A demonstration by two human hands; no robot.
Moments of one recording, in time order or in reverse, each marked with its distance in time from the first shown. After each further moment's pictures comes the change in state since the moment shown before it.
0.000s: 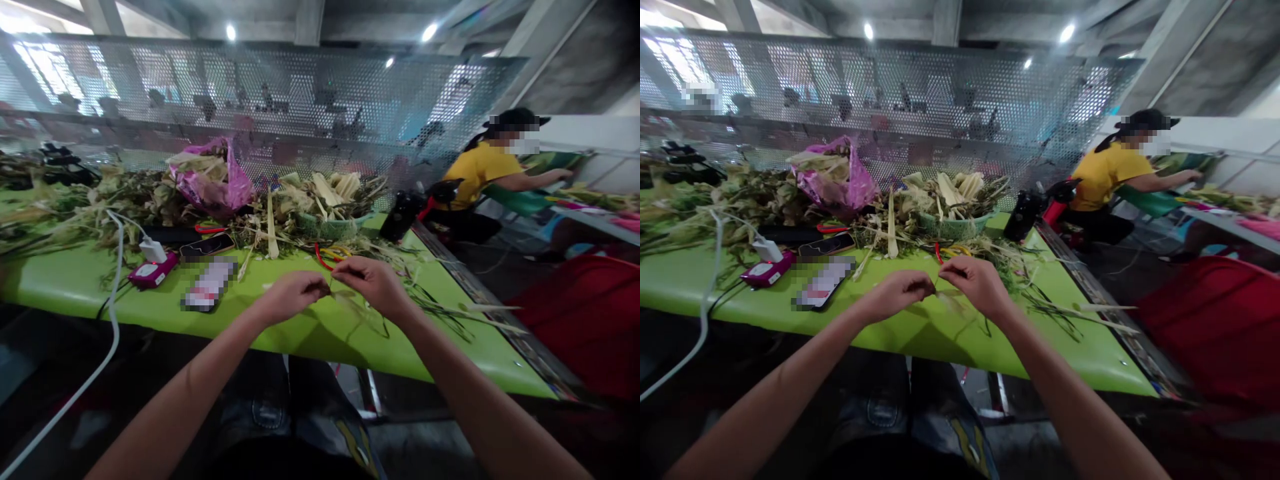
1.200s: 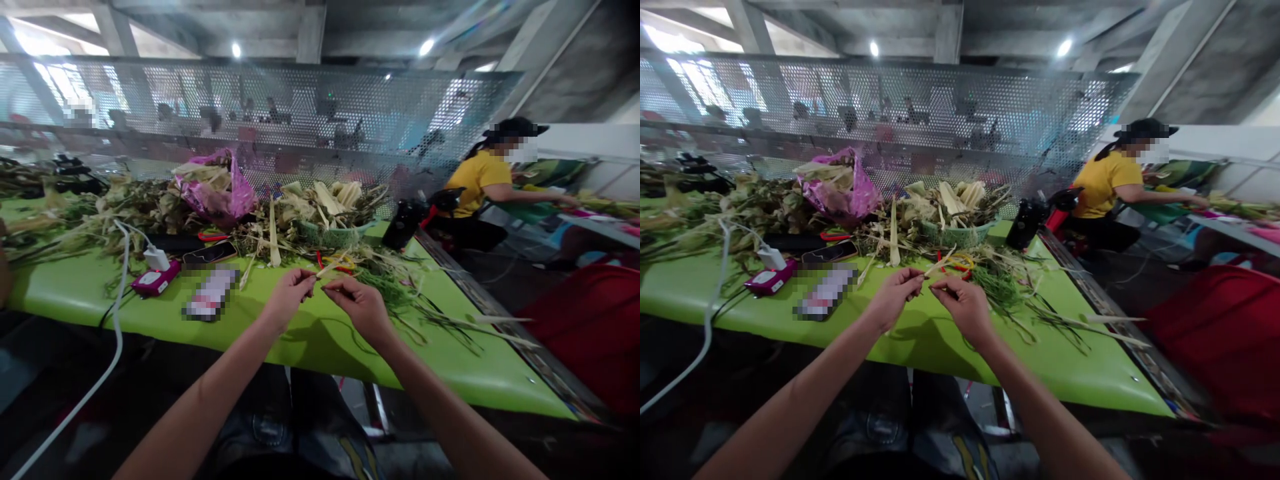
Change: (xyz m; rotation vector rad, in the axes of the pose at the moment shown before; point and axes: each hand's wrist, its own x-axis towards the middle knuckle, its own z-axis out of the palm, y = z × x) left_hand 0.011 -0.010 0.017 -0.619 0.431 -0.300; right_hand -0.013 -0.001 0.044 0.204 0.170 0.107
